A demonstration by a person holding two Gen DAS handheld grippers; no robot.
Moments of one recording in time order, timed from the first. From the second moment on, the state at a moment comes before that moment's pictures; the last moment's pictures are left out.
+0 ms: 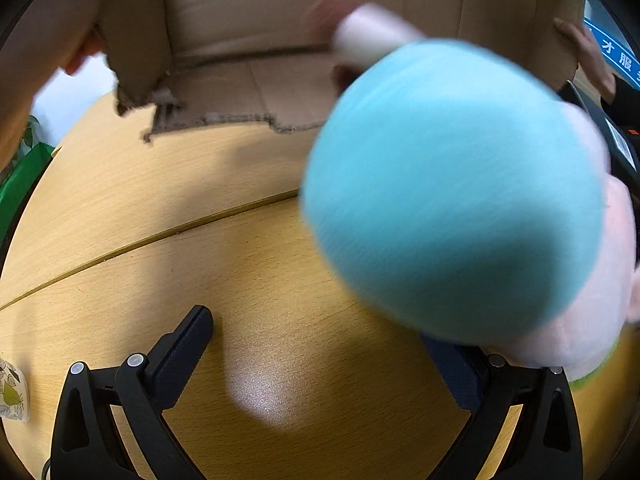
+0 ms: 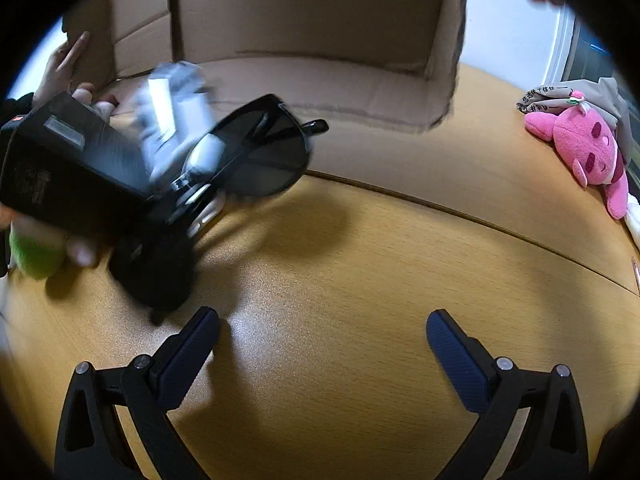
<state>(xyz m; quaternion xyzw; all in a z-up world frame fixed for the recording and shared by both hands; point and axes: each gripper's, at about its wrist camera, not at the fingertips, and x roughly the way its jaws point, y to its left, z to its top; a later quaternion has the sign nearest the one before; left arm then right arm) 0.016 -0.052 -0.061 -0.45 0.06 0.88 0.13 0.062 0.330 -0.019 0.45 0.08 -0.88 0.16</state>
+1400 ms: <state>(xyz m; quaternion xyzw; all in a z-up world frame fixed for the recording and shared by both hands) 0.013 -0.045 -0.058 -0.45 0.06 0.88 0.13 0.063 0.327 -0.020 0.45 0.08 -0.88 0.16</state>
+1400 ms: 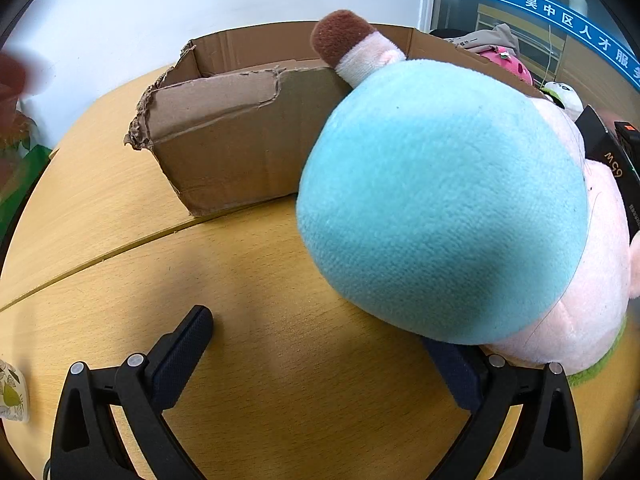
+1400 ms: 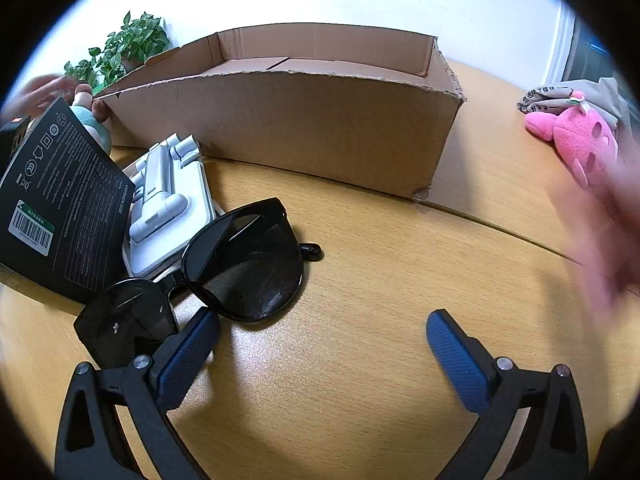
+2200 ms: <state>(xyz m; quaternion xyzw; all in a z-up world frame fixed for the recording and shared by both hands) 0.030 -0.058 -0.058 -0.47 0.05 0.88 0.10 0.069 0.332 -0.010 0.49 0.08 -0.86 0.14</state>
